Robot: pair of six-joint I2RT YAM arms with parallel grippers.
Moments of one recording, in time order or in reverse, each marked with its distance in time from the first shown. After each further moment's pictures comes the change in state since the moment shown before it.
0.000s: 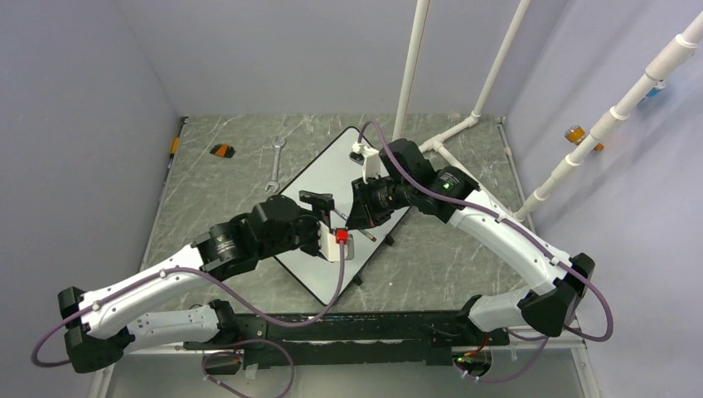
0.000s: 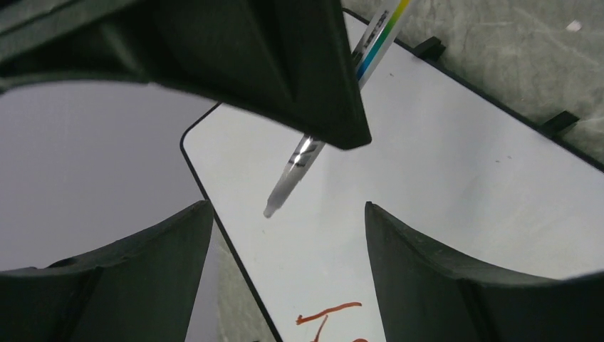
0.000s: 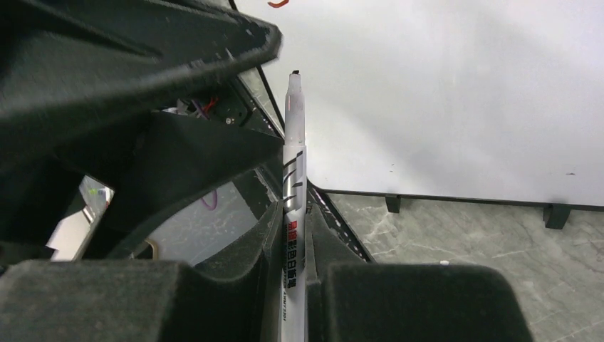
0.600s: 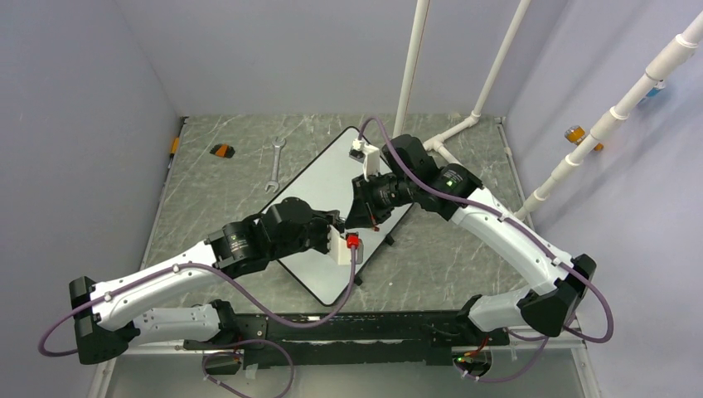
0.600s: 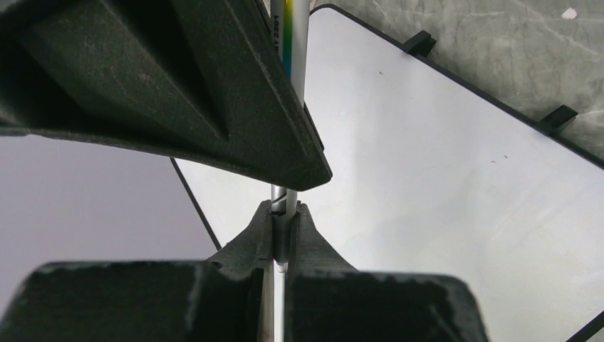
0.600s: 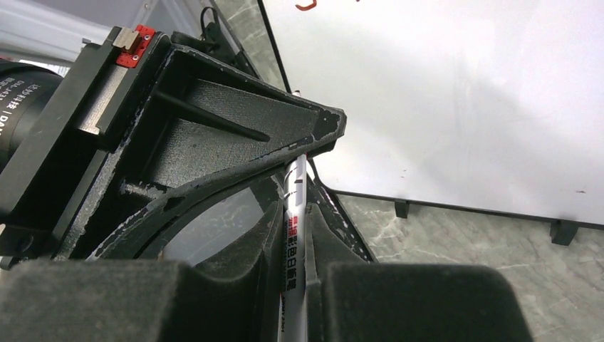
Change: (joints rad) left arm -0.068 0.079 0.007 0.017 -0.064 0.054; right arm -0.011 0.009 0.029 -0.006 -0.076 -0.038
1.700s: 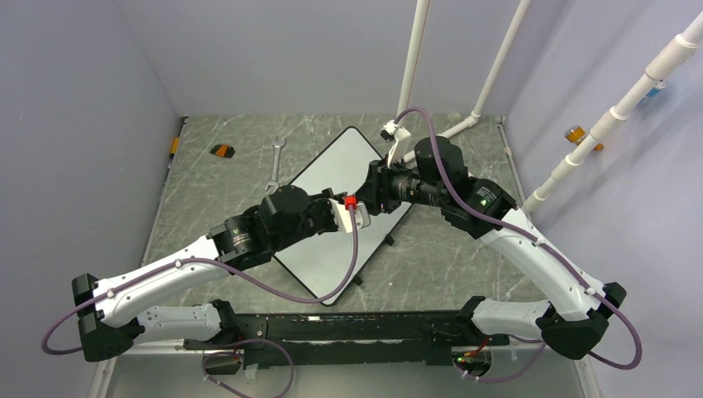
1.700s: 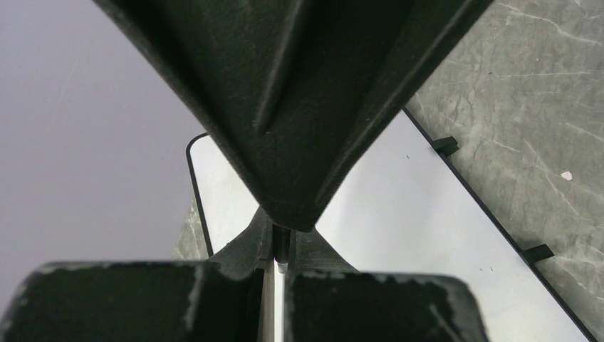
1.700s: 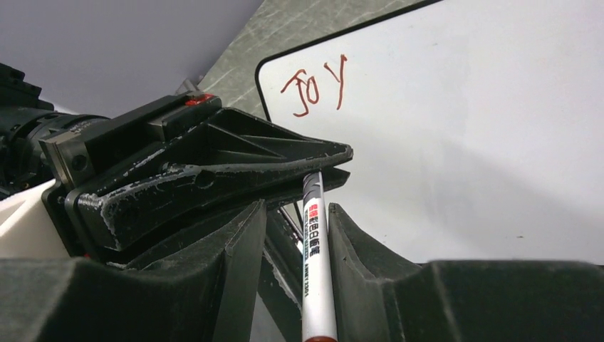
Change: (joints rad) left arm 0.013 0.037 0.066 0.169 -0.070 -0.318; right arm 0.005 -0.180 -0.054 0.203 0.200 0.108
